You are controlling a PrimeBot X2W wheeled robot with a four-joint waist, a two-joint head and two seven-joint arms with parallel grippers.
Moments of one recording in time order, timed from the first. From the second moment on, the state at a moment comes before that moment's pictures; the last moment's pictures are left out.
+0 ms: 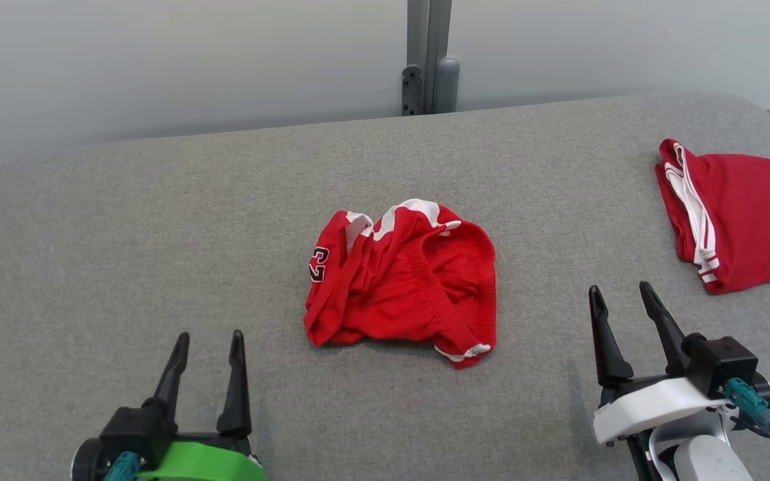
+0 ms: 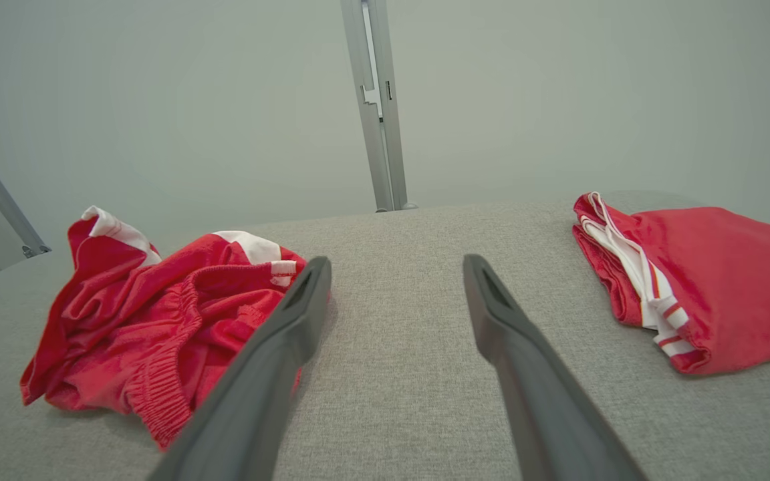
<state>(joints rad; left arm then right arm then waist) 0.04 0.06 -0.12 0.14 -0.26 -0.07 -0.26 -0.05 -0.05 0.02 0.19 0.17 0.13 -0.26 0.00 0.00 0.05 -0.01</state>
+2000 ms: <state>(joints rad) -0.05 0.21 -0.31 0.19 -0.40 -0.03 -0.17 -0.09 -0.05 0.02 0.21 0.17 0.13 -0.26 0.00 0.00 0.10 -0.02</state>
